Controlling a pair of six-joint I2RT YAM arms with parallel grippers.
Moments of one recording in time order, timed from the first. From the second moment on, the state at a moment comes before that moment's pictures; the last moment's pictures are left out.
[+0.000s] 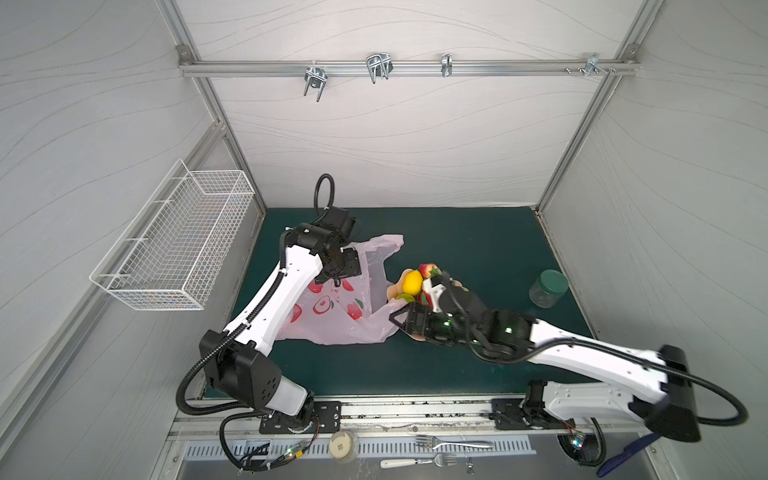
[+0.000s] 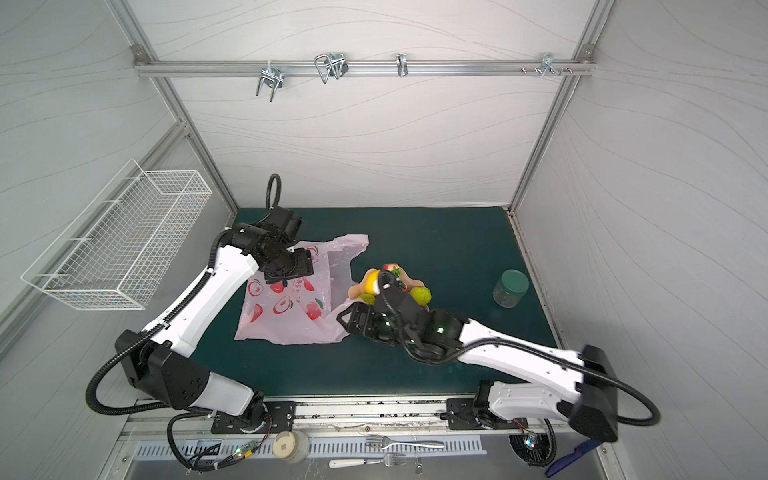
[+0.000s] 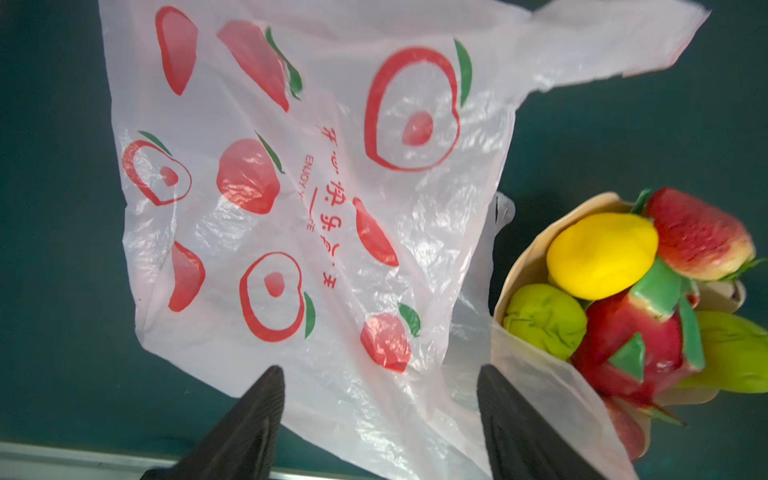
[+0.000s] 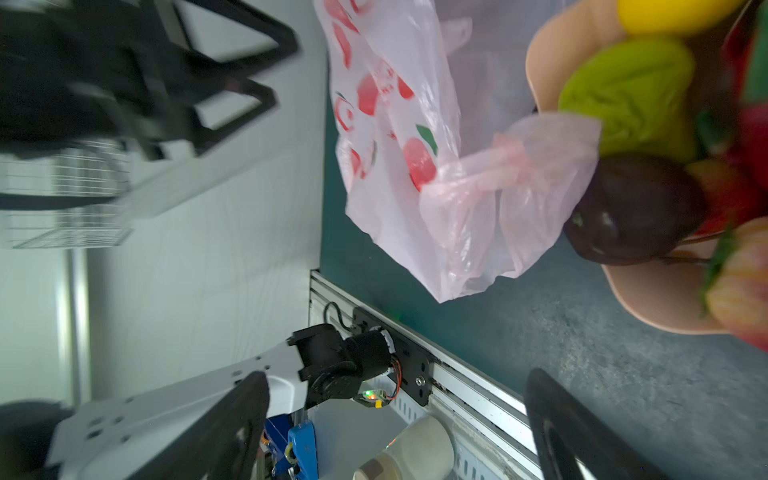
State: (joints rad) left arm -0.41 1.49 1.52 -1.30 -0.14 -0.59; right arm 1.18 1.04 0.92 -0.39 0.00 1.15
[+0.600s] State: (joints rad) left arm -0.71 1.95 1.72 -1.50 -0.37 -0.66; right arm 1.18 0.53 0.89 -0.76 0.20 0.72
